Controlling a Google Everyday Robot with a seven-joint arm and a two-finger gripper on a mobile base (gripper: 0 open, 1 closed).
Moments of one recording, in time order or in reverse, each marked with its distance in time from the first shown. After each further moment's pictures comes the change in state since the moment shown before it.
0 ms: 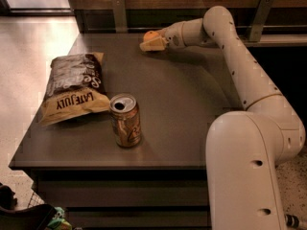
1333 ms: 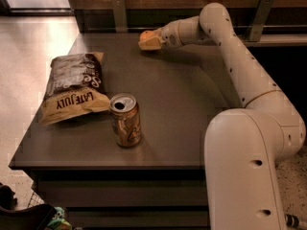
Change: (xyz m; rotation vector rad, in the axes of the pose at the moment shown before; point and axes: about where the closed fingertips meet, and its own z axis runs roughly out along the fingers) arm -0.006 0.009 0.002 -0.010 0.029 -0.015
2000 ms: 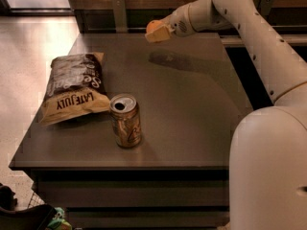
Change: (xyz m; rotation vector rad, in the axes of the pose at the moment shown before) arm -0.037 0.033 -0.064 0.022 0.093 -0.061
